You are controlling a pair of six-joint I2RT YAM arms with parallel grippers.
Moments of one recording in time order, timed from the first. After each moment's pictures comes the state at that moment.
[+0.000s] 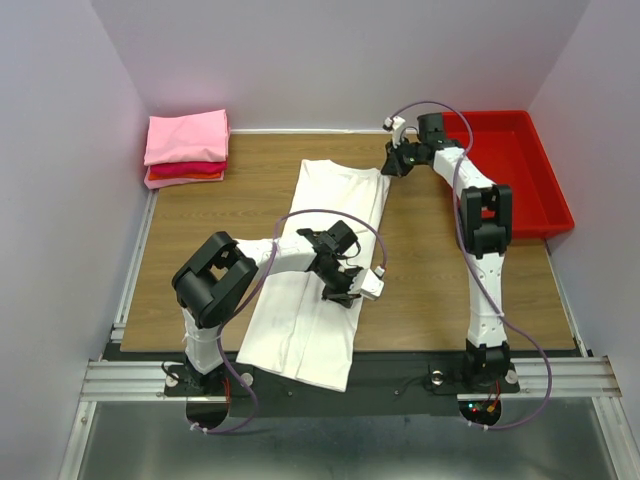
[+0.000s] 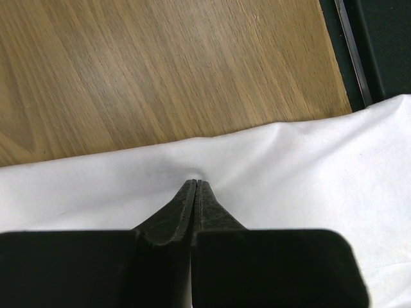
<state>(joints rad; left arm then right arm) -0.87 1.86 1.13 -0.55 0.68 0.96 0.11 2.44 2.11 -0.49 -0.68 -0.46</state>
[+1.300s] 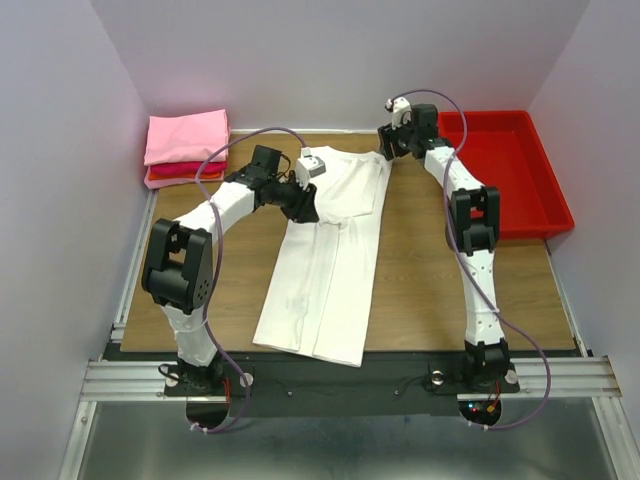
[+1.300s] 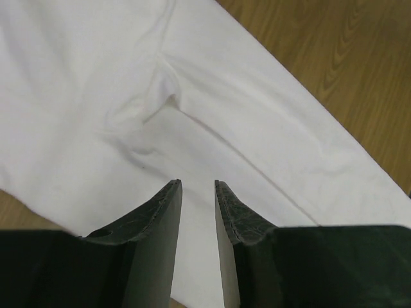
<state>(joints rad) -0.36 1.81 1.35 -0.43 0.75 0.34 0.15 2.61 2.34 -0.26 -0.30 -0.29</state>
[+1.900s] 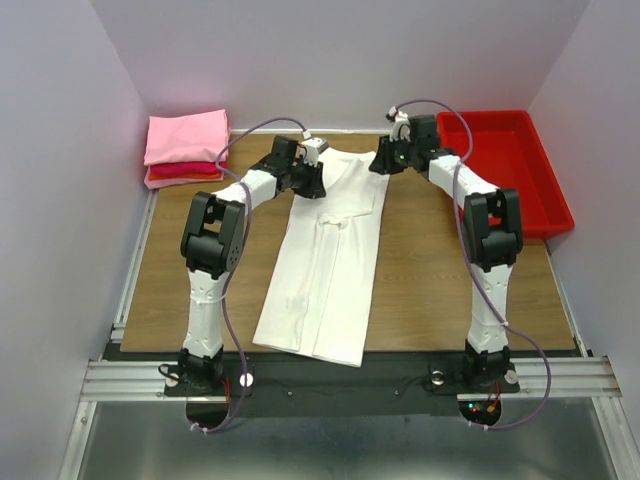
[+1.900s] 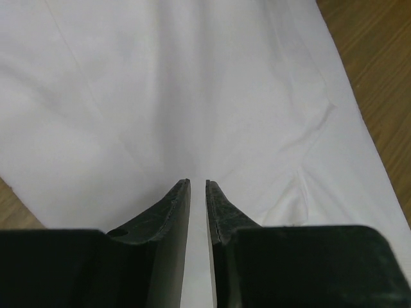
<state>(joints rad) -0.36 2.20 1.67 -0.20 0.50 0.00 0.20 2.20 1.80 -0.20 -0.49 0.06</state>
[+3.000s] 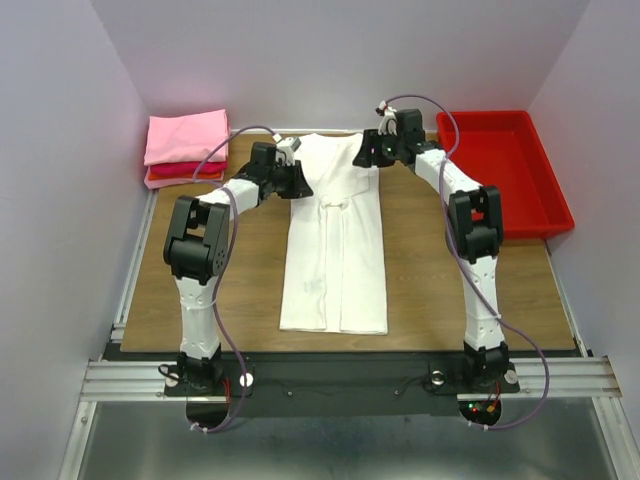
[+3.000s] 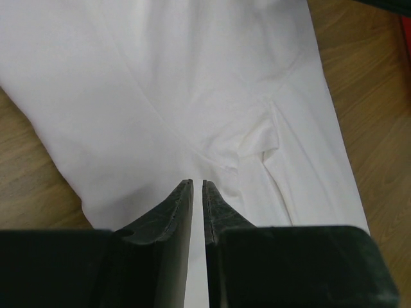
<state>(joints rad) -0.28 2.12 1.47 -0.01 0.50 -0.29 0.24 2.45 2.12 -0.28 -0.47 0.18</state>
